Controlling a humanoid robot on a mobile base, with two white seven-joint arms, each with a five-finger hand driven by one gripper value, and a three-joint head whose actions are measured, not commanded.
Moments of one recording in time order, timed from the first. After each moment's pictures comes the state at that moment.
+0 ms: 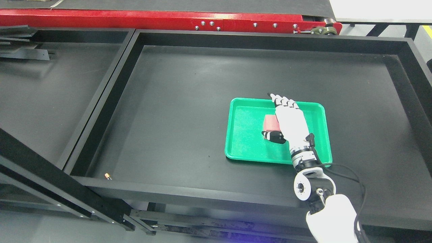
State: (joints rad) left arm 0.00 0.00 -0.13 0.00 0.13 -0.12 -0.17; right arm -0.12 0.00 0.30 -1.56 1.08 0.15 0.03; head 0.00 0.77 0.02
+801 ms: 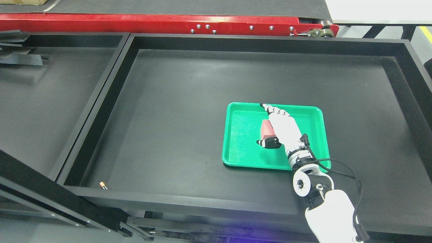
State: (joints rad) left arm 0.00 0.00 -0.13 0.00 0.13 -0.12 -0.17; right arm -0.16 0.00 0.30 -1.49 1.02 0.13 0.15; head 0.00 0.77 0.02
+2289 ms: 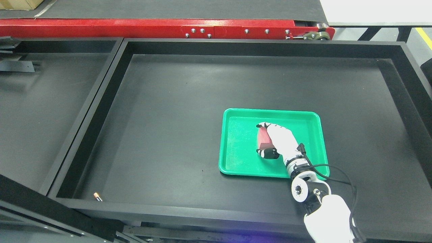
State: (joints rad) left arm 0.00 0.00 -0.13 0.00 0.13 -0.12 -0.17; right arm -0.14 0.00 0.31 -1.41 1.00 0.13 0.18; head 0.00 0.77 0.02
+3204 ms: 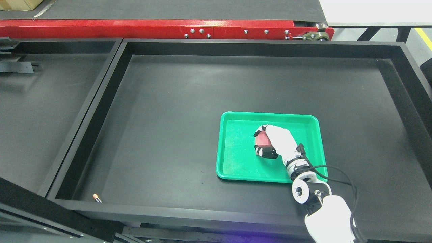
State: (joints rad) left arm 0.00 0.00 -0.13 0.00 0.13 -0.12 -0.17; right arm -0.13 0.00 0.29 -1.42 1.00 0.06 0.13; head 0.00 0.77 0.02
